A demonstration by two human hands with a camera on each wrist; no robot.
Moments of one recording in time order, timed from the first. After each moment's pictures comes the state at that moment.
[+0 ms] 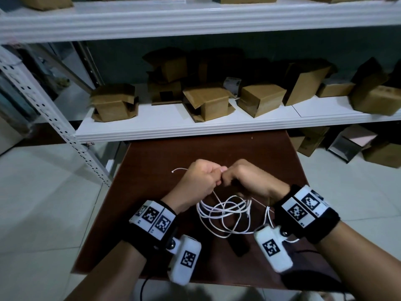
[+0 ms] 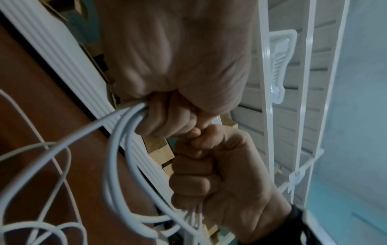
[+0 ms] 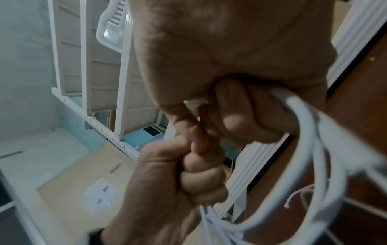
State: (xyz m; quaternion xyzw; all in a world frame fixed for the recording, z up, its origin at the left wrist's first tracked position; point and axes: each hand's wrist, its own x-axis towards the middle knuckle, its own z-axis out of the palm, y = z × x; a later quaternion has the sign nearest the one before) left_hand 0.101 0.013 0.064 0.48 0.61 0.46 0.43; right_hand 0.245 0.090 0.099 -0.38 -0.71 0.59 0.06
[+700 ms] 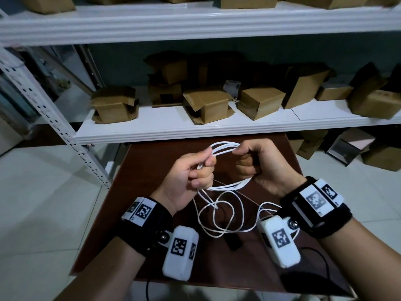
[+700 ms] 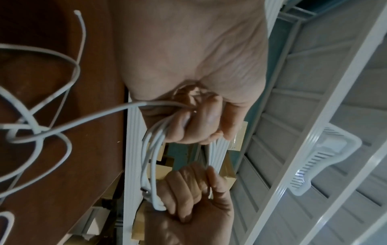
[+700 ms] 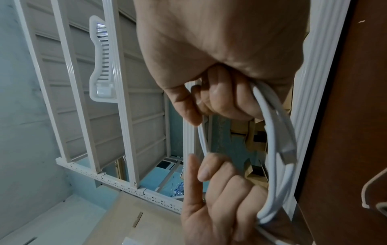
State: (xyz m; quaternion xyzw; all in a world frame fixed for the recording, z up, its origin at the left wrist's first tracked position) left_hand 0.083 0.006 0.085 0.27 0.33 0.60 0.67; right_hand 0.249 0.110 0.122 -0.32 -0.48 0.79 0.23
